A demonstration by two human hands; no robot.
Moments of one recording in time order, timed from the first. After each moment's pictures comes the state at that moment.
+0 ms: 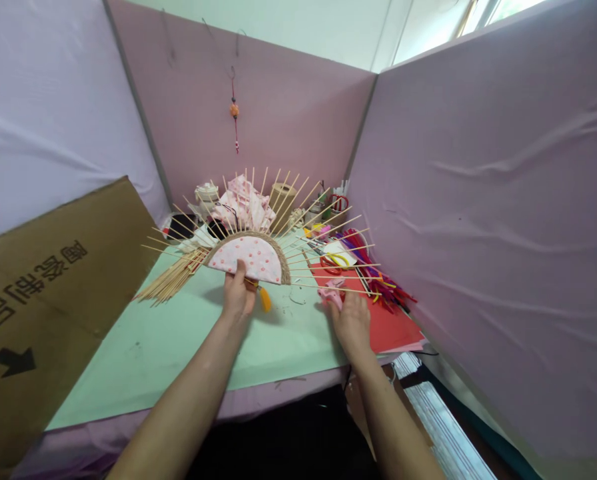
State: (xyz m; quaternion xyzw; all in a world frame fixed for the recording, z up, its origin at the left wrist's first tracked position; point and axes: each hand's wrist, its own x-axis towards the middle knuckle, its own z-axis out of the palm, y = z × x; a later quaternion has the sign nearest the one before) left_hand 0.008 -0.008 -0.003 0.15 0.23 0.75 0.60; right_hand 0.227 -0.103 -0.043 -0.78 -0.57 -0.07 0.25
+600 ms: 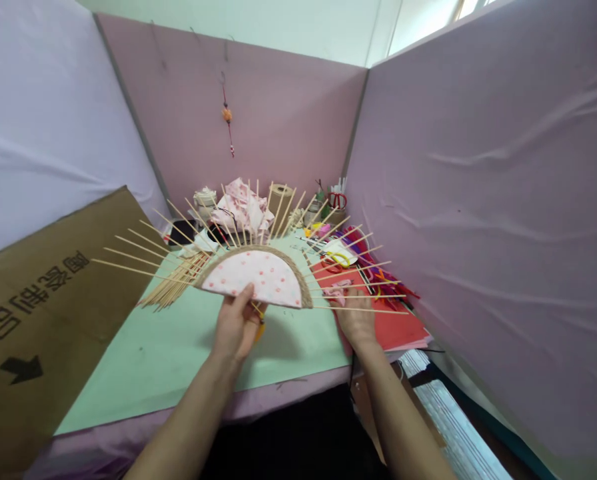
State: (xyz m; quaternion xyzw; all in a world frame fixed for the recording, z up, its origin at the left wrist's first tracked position) left_hand 0.011 -0.091 0.037 0.17 0.28 0.69 0.65; right_hand 0.244 -0.090 -0.044 -0.81 -0.55 -0.03 0.19
